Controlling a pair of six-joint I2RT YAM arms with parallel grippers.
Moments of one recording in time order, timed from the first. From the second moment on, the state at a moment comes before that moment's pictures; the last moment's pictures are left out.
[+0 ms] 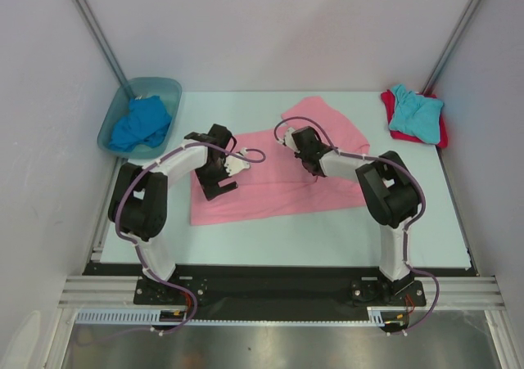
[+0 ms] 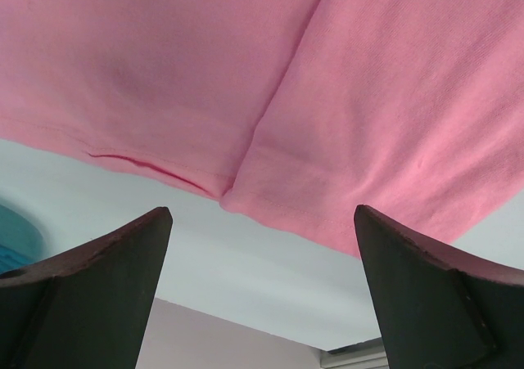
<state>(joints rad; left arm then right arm) -0.38 1.80 1.26 -0.88 -0.10 0.76 0.54 2.00 1.26 -0.10 0.52 -0.67</state>
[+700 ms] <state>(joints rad) -0.38 1.80 1.27 -0.88 -0.10 0.76 0.25 1.92 1.36 -0.43 0.36 -0.46</state>
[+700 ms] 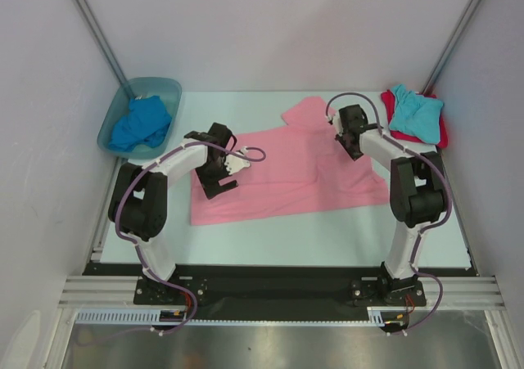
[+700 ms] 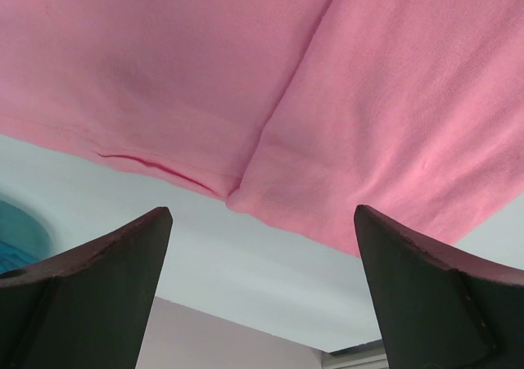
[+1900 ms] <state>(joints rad) -0.39 1.80 1.31 -0.90 -0.11 0.76 -0.12 2.06 1.57 -0.62 -0.18 -0.16</state>
